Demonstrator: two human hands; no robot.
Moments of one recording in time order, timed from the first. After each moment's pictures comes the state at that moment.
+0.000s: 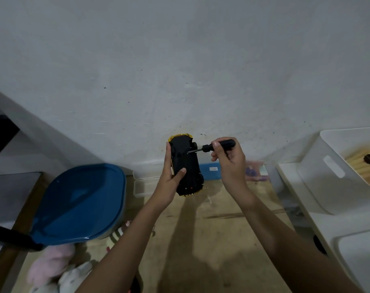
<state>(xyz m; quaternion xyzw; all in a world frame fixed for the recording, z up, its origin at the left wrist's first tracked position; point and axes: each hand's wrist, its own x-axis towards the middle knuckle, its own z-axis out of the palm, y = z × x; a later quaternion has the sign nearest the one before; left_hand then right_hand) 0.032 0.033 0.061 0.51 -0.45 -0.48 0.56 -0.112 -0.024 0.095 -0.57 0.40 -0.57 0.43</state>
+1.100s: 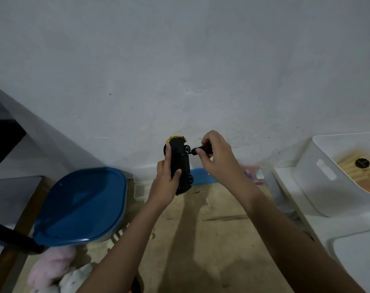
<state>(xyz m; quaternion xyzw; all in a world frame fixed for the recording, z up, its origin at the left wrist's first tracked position) 0.043 0.035 0.058 0.64 -0.56 -0.26 0.45 -0.105 -0.018 0.132 -0.81 0.39 -0.39 0.19</state>
